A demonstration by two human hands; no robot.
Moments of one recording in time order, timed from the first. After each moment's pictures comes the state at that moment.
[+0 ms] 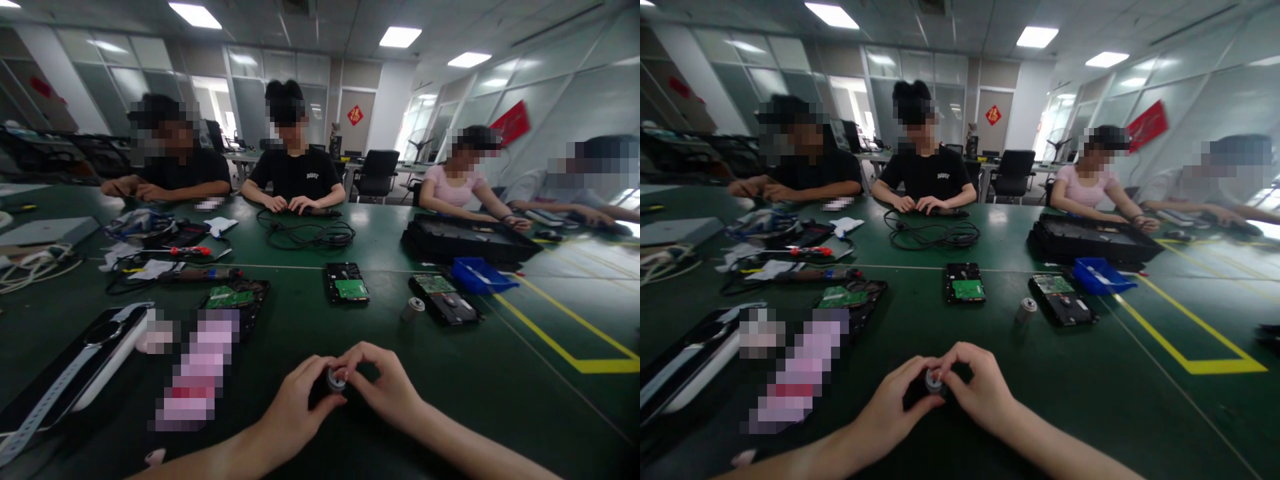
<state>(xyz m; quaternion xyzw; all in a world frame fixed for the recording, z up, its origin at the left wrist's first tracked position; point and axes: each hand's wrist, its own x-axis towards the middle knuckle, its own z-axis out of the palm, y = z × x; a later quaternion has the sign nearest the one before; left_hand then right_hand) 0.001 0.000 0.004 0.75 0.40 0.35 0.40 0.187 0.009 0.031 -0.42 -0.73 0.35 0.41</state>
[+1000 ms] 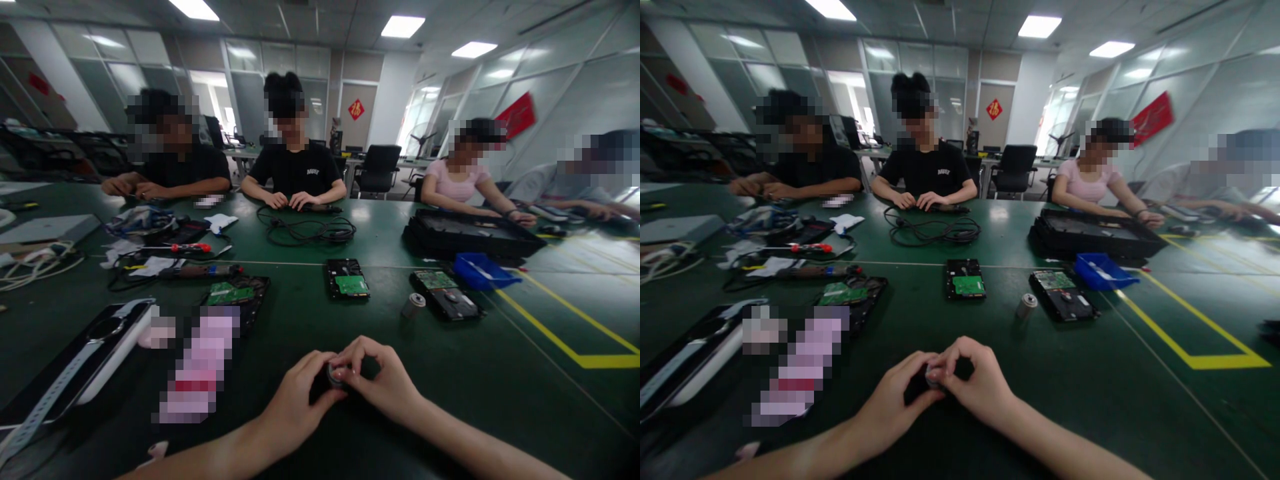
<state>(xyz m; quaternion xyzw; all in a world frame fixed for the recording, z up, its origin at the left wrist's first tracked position) 0.001 0.000 0.005 0.75 0.40 0.34 0.39 0.185 0.007 0.027 -0.38 -0.68 0.43 0.45</state>
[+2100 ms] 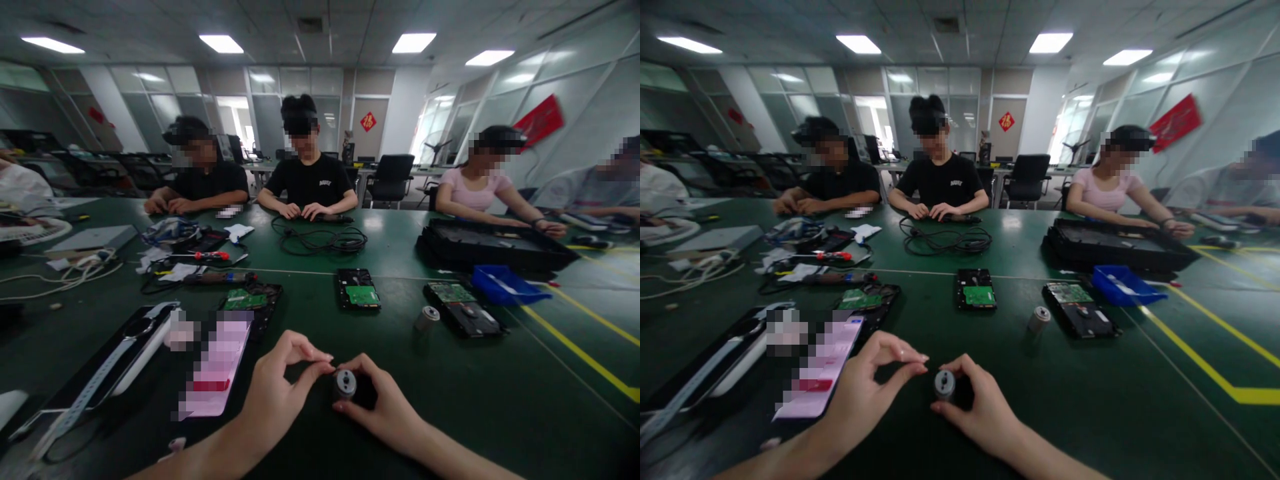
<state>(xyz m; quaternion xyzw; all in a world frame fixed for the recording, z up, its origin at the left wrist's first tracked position) -0.020 -0.001 0.045 0.67 0.45 0.50 0.32 0.186 0.005 0.007 -0.42 -0.74 0.40 0.33</state>
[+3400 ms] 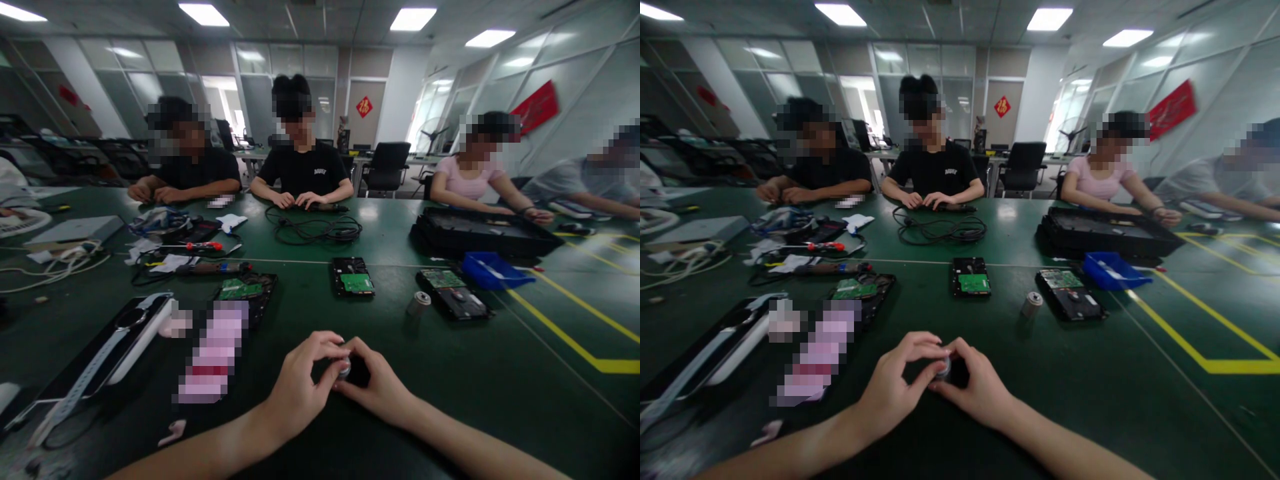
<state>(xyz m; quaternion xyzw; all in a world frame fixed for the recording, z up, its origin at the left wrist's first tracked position) 0.005 -0.003 0.024 0.76 0.39 0.44 0.27 0.187 0.005 0.003 -0.39 -0.76 0.39 0.35</state>
